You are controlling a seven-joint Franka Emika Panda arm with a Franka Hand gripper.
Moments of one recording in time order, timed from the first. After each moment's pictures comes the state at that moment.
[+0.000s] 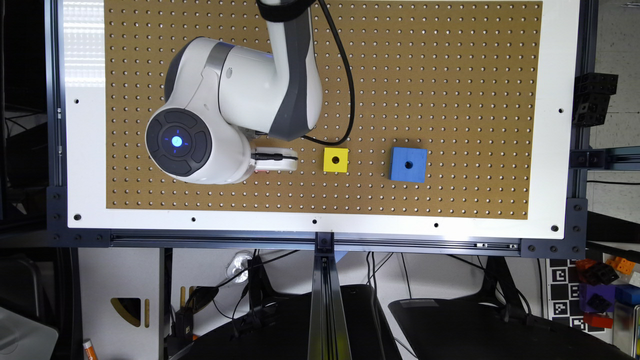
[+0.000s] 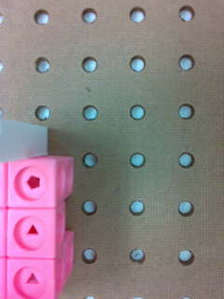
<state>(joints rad) -0.25 0.60 0.04 -1.93 -0.01 2.57 0.57</state>
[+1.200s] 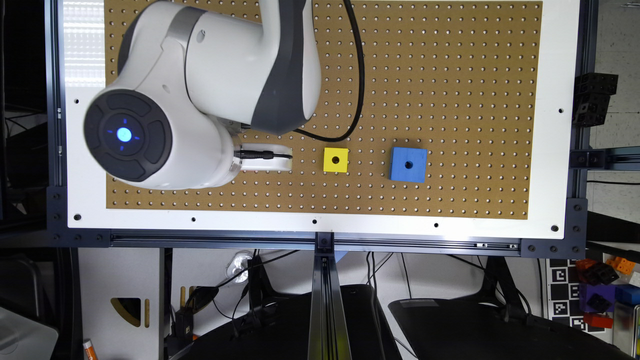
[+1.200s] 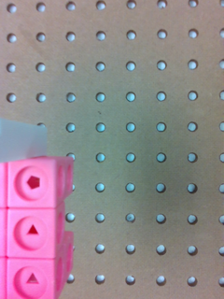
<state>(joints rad) -0.25 0.41 0.04 -1.93 -0.01 2.37 0.57</state>
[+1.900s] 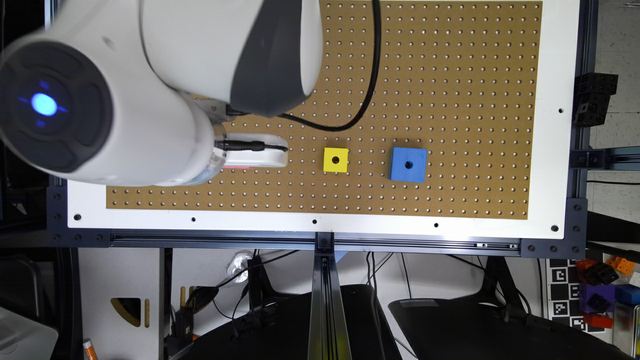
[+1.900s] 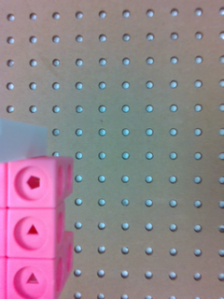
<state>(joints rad) -0.25 0.28 0.04 -1.92 -0.01 2.24 0.57</state>
